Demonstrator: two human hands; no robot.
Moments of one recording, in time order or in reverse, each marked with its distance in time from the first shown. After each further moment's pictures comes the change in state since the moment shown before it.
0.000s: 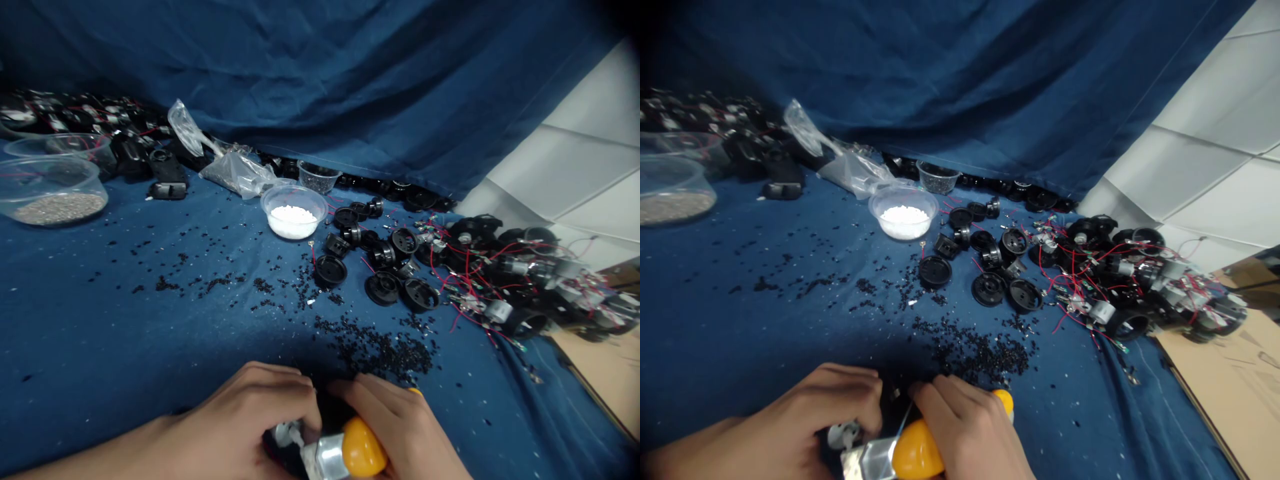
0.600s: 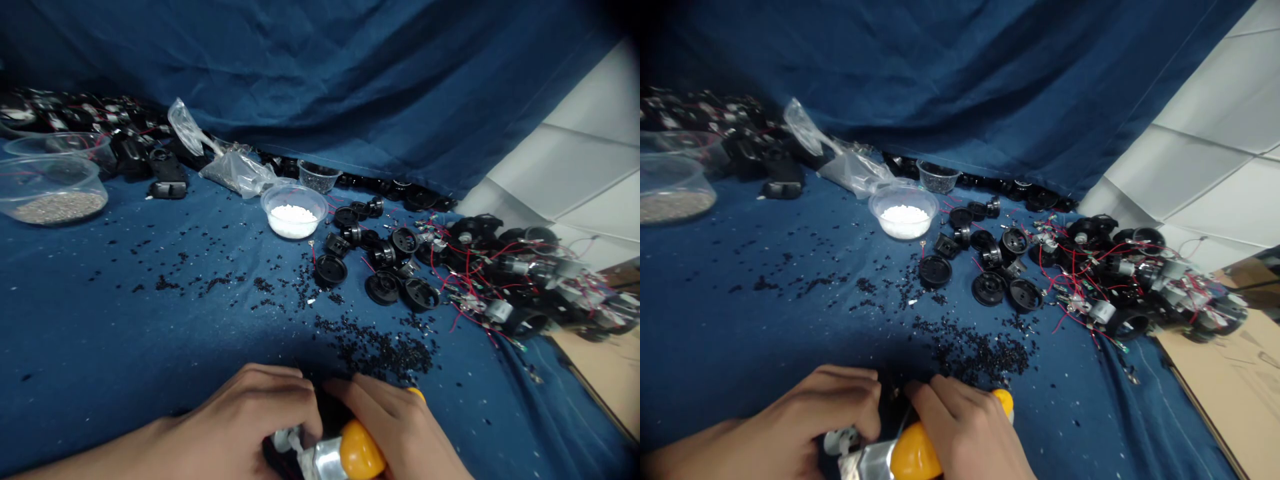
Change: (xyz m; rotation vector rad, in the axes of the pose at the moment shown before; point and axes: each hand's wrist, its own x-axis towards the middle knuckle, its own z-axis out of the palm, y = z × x) left_hand -0.001 -0.001 0.000 0.034 -0.002 0.035; right_hand 0.002 0.000 0.000 0.002 -0.017 -0.045
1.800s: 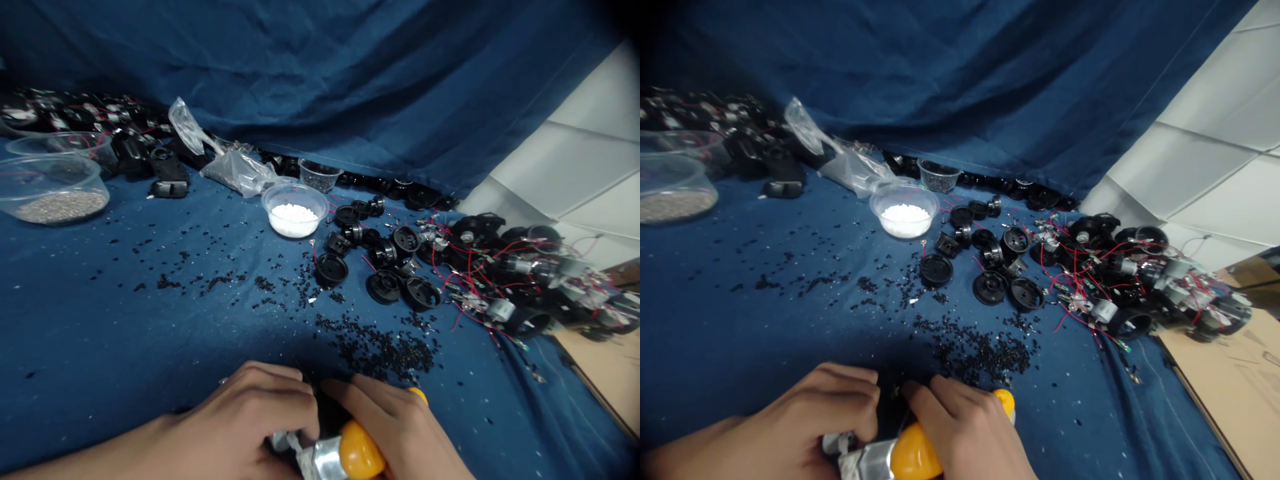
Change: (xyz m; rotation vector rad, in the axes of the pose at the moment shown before) left_hand -0.005 -0.004 0.004 0.088 0.061 0.099; right_hand 0.003 -0.004 -0.001 -0.010 -0.040 0.028
